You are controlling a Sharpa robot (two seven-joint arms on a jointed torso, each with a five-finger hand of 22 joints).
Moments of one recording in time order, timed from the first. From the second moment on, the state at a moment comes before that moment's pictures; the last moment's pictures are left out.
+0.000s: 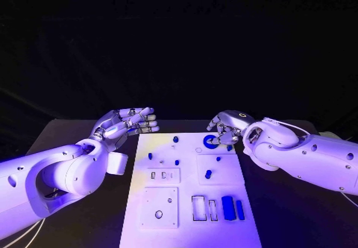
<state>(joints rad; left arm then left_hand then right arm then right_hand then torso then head) 1.25 -1.02 0.00 1.82 0.06 -0.39 0.43 1.42 -0.05 0.15 0.21 0.18 0.97 0.21 0.12 0.07 1.09 0.16 0.09 0.07 1.06 0.13 0.14 0.10 0.17 0.90 0.25 0.29 0.08 1.33 -0.83 -0.09 1.51 -1.53 -0.33 -0.22 1.22 -0.16 0.10 0.07 0.36 1.00 0.13 0.14 0.14 1.26 0.05 0.91 0.81 1.47 -0.03 1.43 1.30 0.07 1.41 0.08 1.41 1.31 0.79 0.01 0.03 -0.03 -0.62</state>
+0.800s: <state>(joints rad) 1.25 -1.01 0.00 1.81 0.06 -0.38 0.42 1.42 -0.05 0.15 0.21 0.18 0.97 0.21 0.12 0.07 1.09 0.16 0.09 0.07 1.06 0.13 0.14 0.10 0.17 0.90 0.25 0.29 0.08 1.34 -0.78 -0.09 1.42 -1.50 -0.21 -0.28 1.29 -0.13 -0.02 0.17 0.42 0.92 0.14 0.22 0.17 1.24 0.06 1.17 1.09 1.47 -0.02 1.48 1.31 0.07 1.42 0.09 1.42 1.31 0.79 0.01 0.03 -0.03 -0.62</state>
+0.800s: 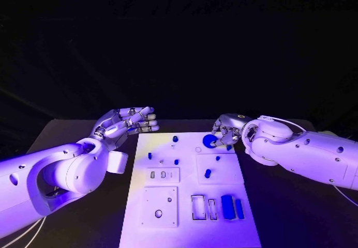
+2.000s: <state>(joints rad) 1.25 -1.01 0.00 1.80 0.06 -0.38 0.42 1.42 -0.05 0.15 0.21 0.18 0.97 0.21 0.12 0.07 1.09 0.16 0.09 0.07 1.06 0.13 0.14 0.10 0.17 0.90 0.25 0.29 0.08 1.33 -0.74 -0.09 1.37 -1.50 -0.17 -0.28 1.32 -0.12 -0.02 0.18 0.43 0.92 0.14 0.25 0.18 1.28 0.06 1.24 1.17 1.47 -0.02 1.50 1.31 0.07 1.43 0.09 1.43 1.31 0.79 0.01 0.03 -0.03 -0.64</state>
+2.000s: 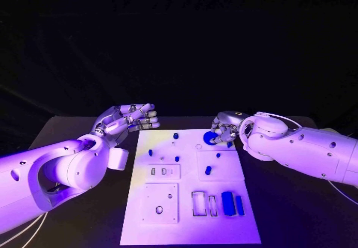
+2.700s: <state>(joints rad) 1.25 -1.01 0.00 1.80 0.06 -0.38 0.41 1.42 -0.05 0.15 0.21 0.18 0.97 0.21 0.12 0.07 1.09 0.16 0.09 0.07 1.06 0.13 0.14 0.10 0.17 0.90 0.25 0.29 0.08 1.32 -0.74 -0.09 1.39 -1.54 -0.21 -0.28 1.39 -0.07 0.08 0.18 0.37 0.98 0.13 0.29 0.19 1.37 0.03 1.34 1.28 1.46 -0.03 1.53 1.31 0.05 1.46 0.08 1.48 1.31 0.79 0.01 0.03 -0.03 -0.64</state>
